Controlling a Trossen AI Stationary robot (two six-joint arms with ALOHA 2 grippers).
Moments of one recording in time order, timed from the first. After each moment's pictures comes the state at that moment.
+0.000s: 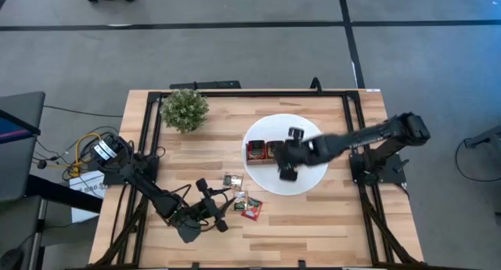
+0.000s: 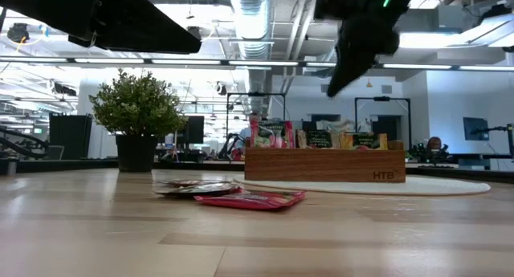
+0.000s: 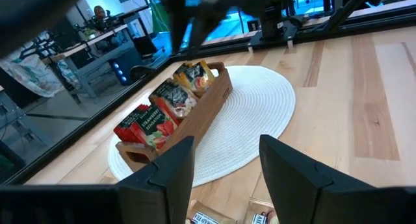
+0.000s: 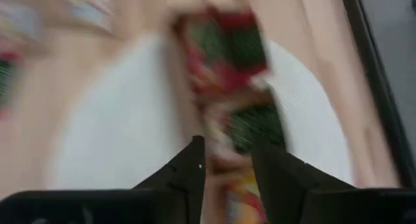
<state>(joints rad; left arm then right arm) -0.74 1.76 0.77 0.52 -1.24 -0.17 0.16 1.53 1.12 -0.73 0.43 0.12</state>
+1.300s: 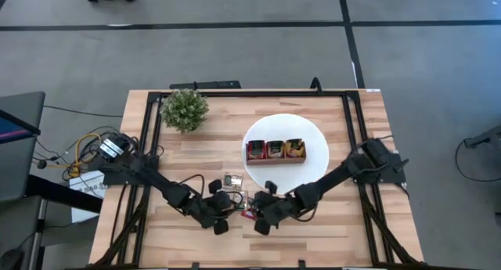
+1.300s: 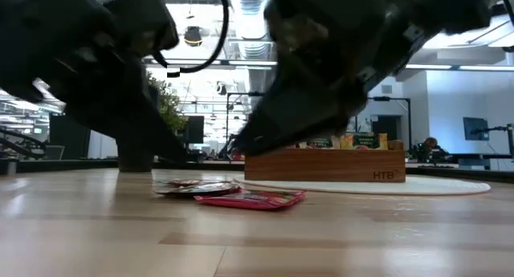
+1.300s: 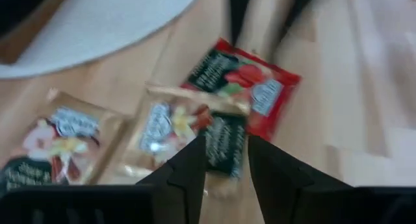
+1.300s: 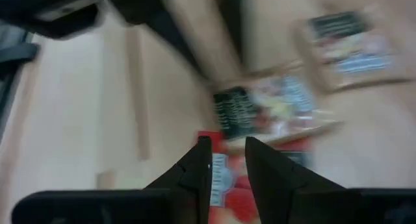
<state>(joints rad) -0.57 1.78 0.77 0.24 -0.54 -0.57 0.49 2.00 1.12 0.10 0.40 0.57</state>
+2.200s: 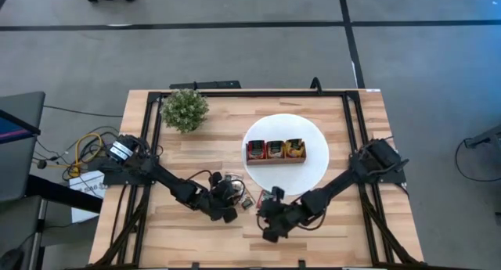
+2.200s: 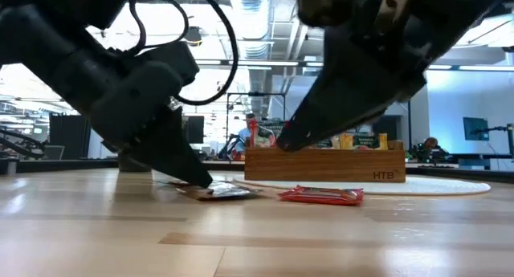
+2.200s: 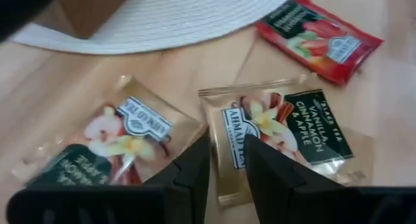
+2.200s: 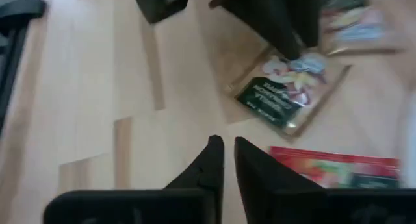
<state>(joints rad) -0.49 1.87 0.77 0.26 -0.63 -0.70 0.56 1.95 1.12 -0.03 0.45 0.60</state>
